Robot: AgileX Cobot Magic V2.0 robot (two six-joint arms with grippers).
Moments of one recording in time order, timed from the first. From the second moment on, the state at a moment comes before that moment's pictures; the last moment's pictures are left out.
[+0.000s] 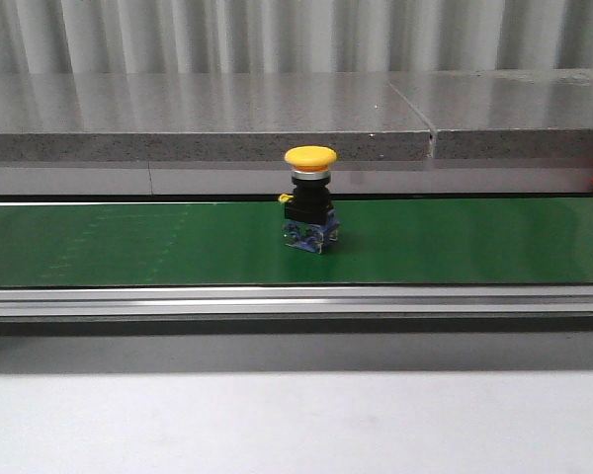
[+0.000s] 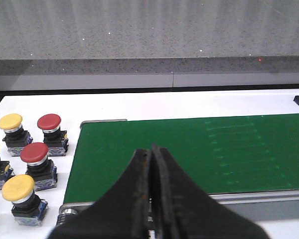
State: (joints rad) left arm -0.09 0.30 -0.45 0.03 0.50 0.00; right arm -0.32 1.62 -1.36 0.06 0.66 -0.03
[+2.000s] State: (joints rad) left arm -0.09 0.30 -0.45 0.03 0.50 0.00; right arm 0.31 1.62 -1.11 0.25 0.57 -0.35
